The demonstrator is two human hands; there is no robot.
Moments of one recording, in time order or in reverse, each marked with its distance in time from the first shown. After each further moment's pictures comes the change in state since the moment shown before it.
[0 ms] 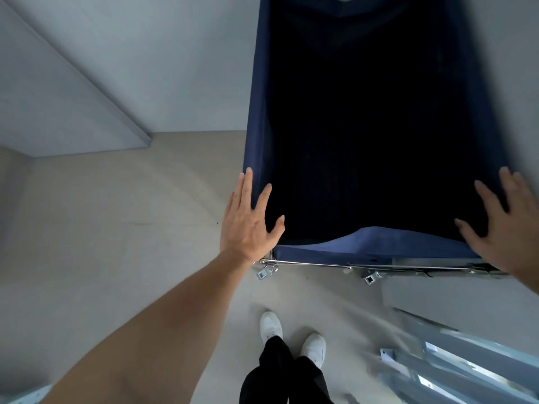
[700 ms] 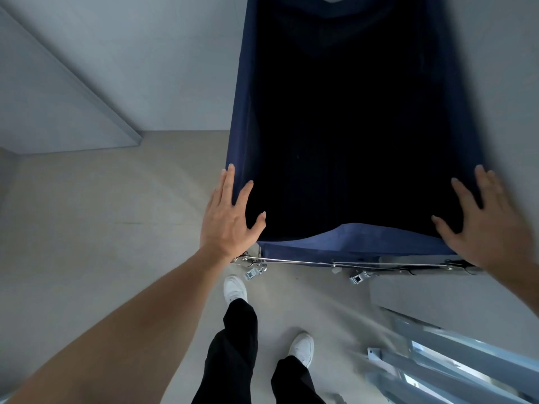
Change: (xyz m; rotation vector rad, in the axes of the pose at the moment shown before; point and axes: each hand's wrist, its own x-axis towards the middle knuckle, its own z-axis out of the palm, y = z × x) left_hand -0.001 0.002 0.001 -0.027 0.036 0.009; right_hand 0.001 0.000 -0.016 0.014 -0.037 0.034
